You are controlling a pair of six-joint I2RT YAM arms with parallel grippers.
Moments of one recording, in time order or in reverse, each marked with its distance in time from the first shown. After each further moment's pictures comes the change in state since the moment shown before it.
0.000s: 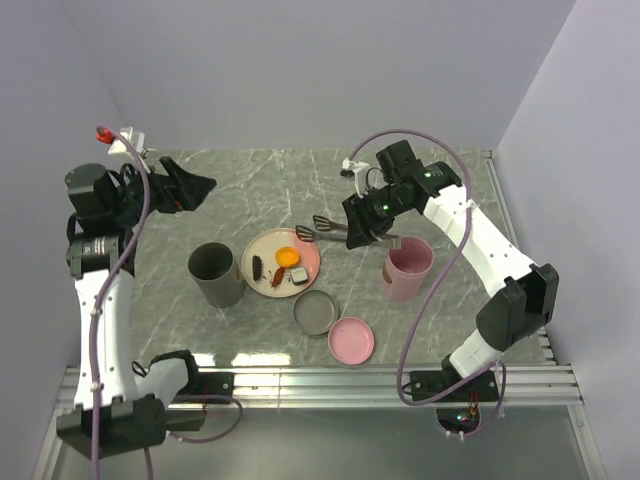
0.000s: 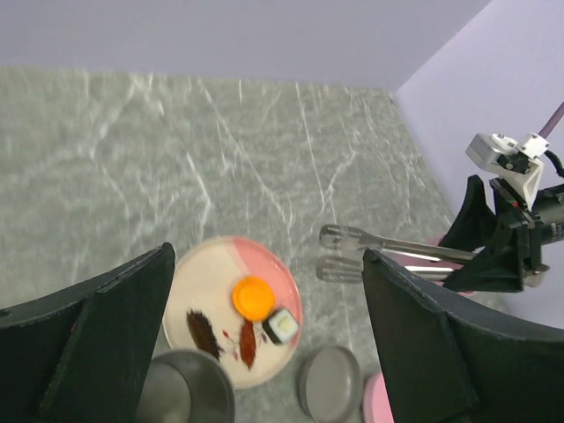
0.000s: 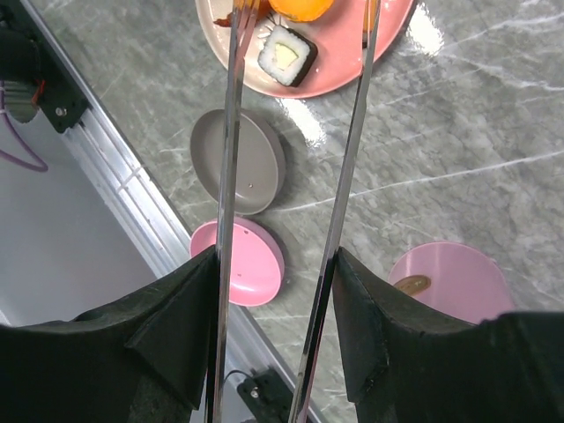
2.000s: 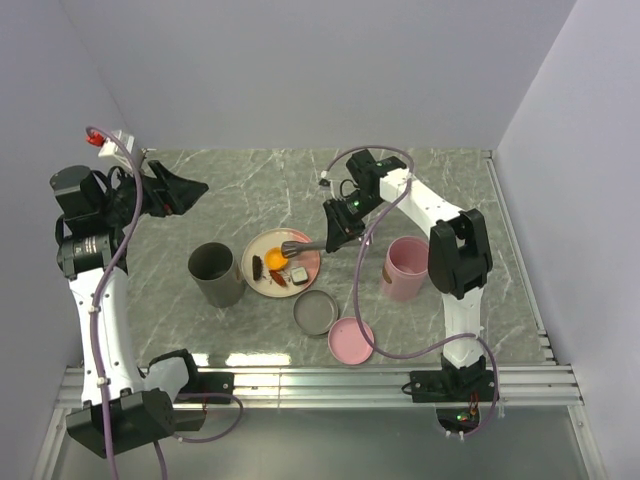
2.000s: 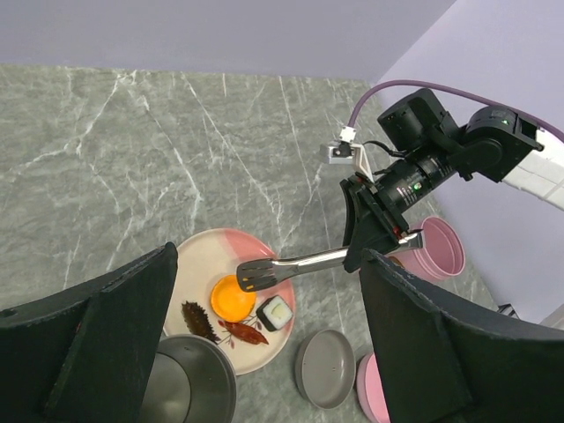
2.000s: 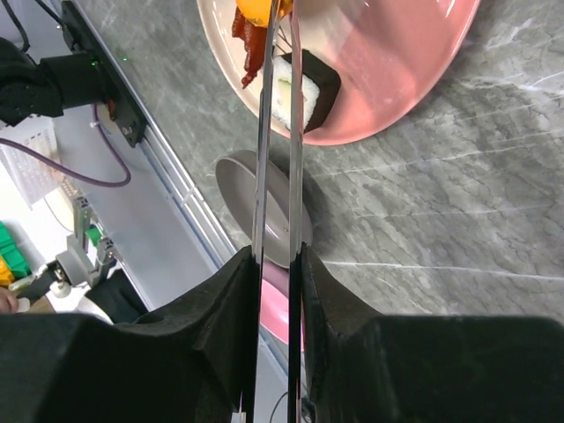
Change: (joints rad) left arm 0.139 0.028 0.010 -0.040 0.182 0.016; right arm -0.013 0.474 0.179 -0.018 -0.234 0.091
